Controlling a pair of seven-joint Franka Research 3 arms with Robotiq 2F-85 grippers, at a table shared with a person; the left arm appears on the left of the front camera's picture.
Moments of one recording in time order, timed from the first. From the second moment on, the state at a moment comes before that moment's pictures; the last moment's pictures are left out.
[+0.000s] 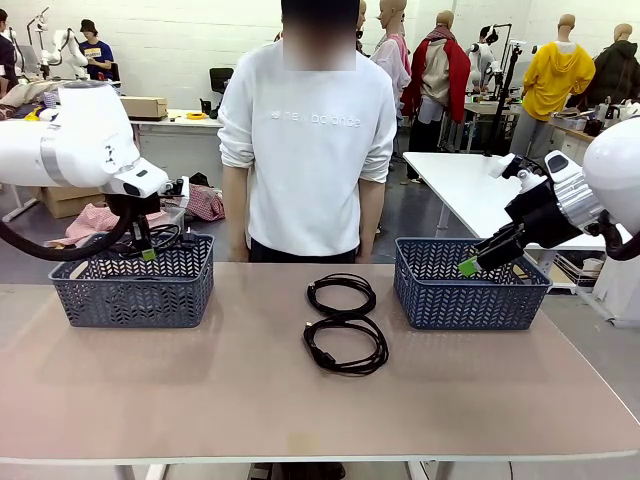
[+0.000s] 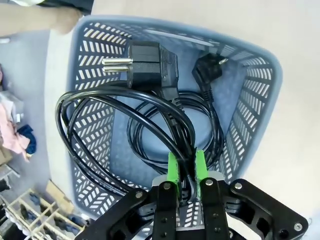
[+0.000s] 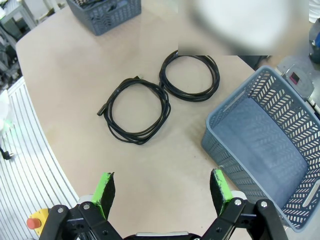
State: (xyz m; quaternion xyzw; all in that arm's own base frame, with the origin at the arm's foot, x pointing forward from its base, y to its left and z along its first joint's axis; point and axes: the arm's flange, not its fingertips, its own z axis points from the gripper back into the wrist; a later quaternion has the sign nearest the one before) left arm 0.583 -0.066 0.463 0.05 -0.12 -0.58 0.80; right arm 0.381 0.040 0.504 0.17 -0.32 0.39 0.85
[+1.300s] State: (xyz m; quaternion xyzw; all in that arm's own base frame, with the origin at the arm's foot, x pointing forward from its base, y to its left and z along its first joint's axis) left arm 0.594 -0.072 0.464 0.02 -0.09 -0.58 0.81; right arm 0.381 0.040 0.504 0.17 -0.32 0.39 0.85
